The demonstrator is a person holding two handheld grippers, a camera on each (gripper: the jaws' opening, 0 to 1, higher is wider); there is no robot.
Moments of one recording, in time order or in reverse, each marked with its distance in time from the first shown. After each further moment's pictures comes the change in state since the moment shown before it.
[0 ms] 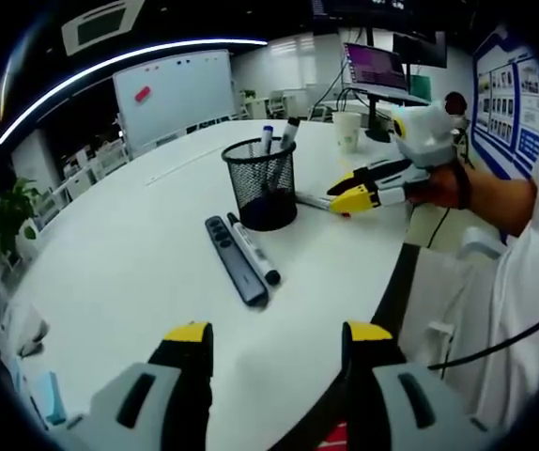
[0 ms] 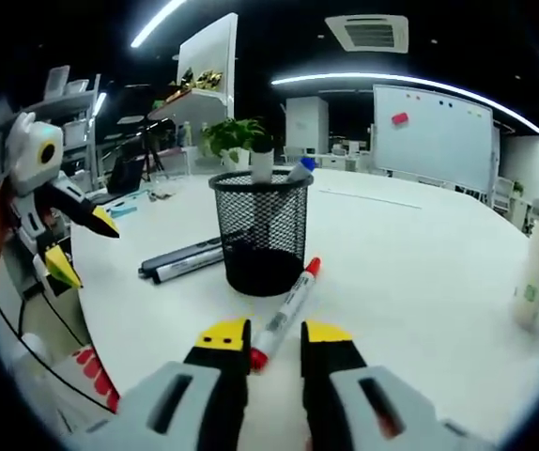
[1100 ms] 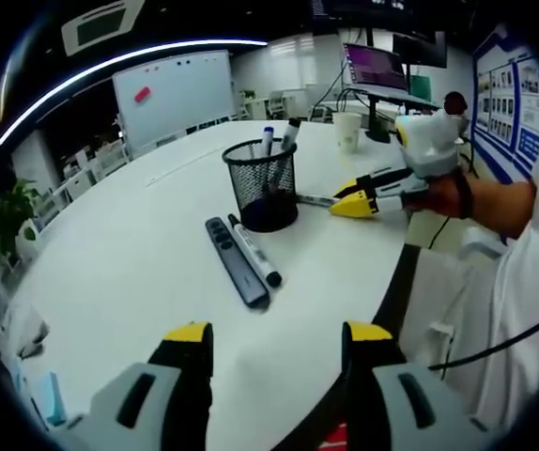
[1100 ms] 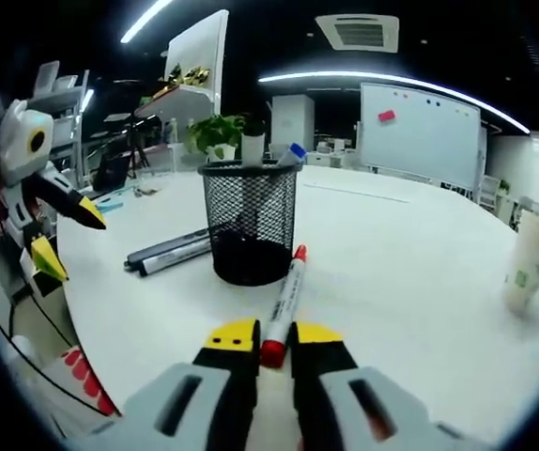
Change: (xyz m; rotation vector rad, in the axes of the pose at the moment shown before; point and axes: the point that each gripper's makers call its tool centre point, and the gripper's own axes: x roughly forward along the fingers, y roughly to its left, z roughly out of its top) left arm 0.001 0.001 0.001 0.002 0.001 -0.001; right arm 0.001 -0.010 -0.010 0.019 0.007 -0.084
